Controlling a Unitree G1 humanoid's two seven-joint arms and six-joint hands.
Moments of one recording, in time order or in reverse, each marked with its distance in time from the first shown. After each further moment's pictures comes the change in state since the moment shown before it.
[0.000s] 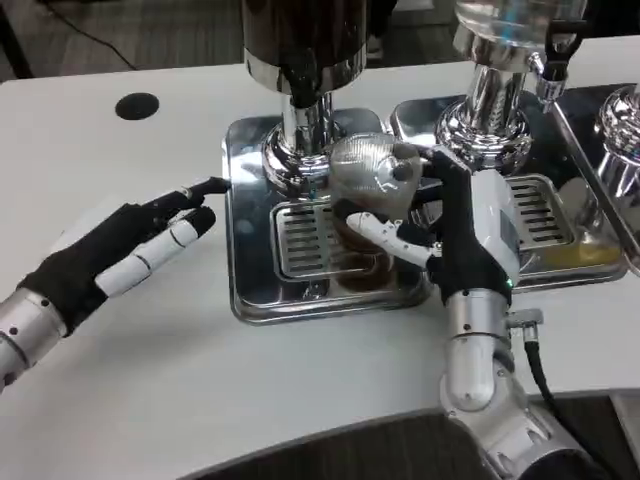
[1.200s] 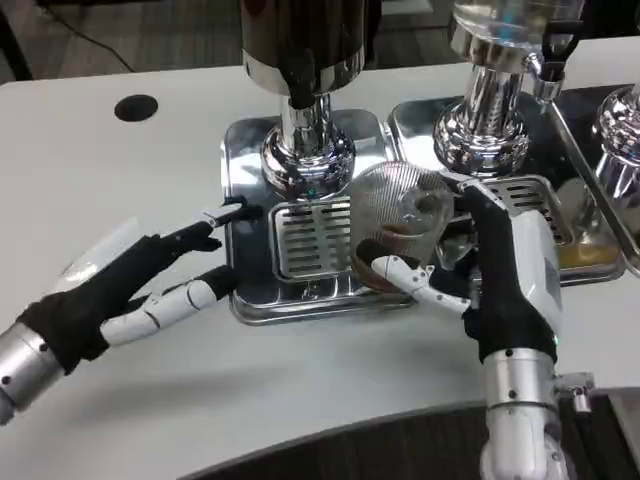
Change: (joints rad) left arm 0.240 0.050 -0.016 -0.349 0.000 -0.092 0.027; right arm 0.403 -0.019 -0.002 -0.587 -0.064 0.103 0.162
